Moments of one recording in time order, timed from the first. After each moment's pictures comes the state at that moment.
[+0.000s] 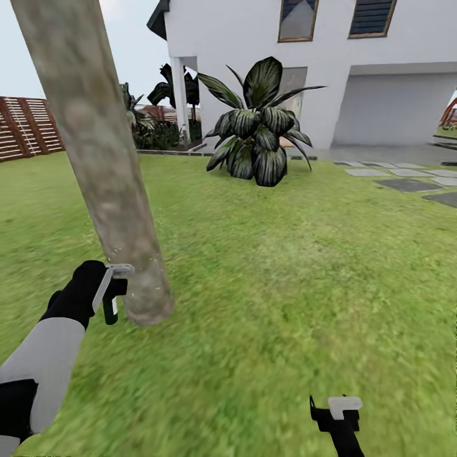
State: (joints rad) left arm -0.98 0.18 0.09 -0.78 -0.06 0.99 0.03; right arm -0.50 -0.07 0.20 -0.04 -0.04 -0.64 -0.23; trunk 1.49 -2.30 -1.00
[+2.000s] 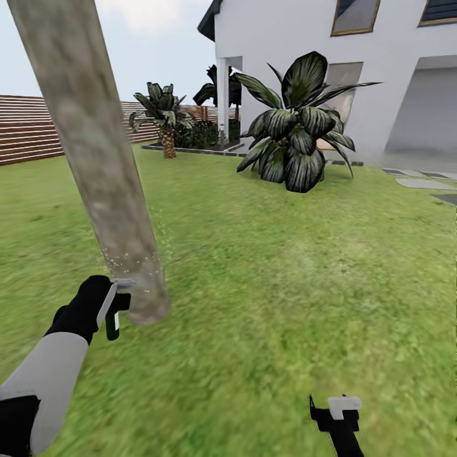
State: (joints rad) left arm -0.91 0.15 0.10 -0.77 -0.07 0.97 0.04; right arm -0.50 -0.07 0.20 -0.04 -0.04 -0.64 -0.23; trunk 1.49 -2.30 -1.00
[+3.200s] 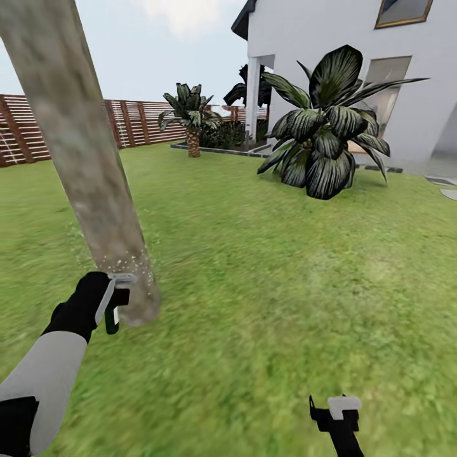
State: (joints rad) left arm -0.91 0.16 0.10 -0.82 -0.07 0.98 0.04; right arm -0.50 -0.07 0.21 -0.04 -0.04 -0.64 -0.23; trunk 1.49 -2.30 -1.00
